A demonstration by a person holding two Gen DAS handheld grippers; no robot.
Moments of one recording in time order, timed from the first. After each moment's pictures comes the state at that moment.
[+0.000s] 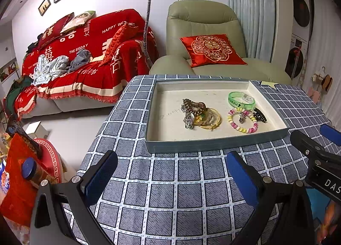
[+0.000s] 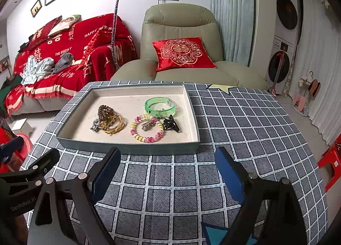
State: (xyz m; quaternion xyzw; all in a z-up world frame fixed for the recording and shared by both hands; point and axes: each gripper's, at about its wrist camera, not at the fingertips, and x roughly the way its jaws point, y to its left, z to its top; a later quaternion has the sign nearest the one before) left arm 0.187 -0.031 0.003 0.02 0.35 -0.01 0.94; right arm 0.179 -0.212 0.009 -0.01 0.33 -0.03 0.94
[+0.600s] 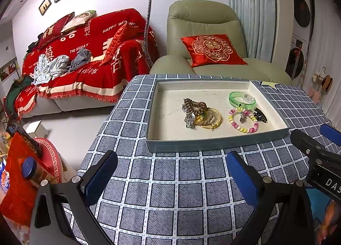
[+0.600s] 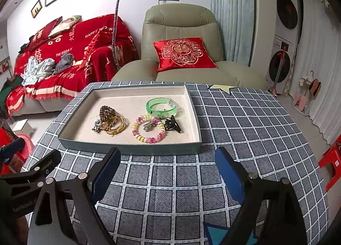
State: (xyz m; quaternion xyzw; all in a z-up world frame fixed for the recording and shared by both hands) left arm 0.187 -0.030 0.003 0.02 0.35 -0.01 0.94; right arm 0.179 -0.210 0.011 -0.01 0.33 -0.03 0.94
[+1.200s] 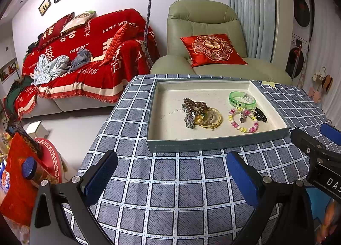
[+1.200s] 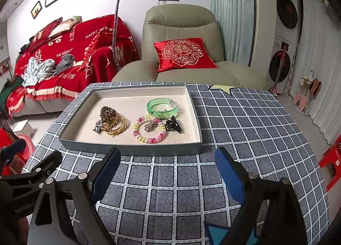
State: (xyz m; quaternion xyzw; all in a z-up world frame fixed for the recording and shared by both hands) left arm 0.185 -0.029 0.001 0.02 0.35 -0.01 0.94; right arm 0.179 -0.210 0.010 -0.01 0.33 -0.03 0.94
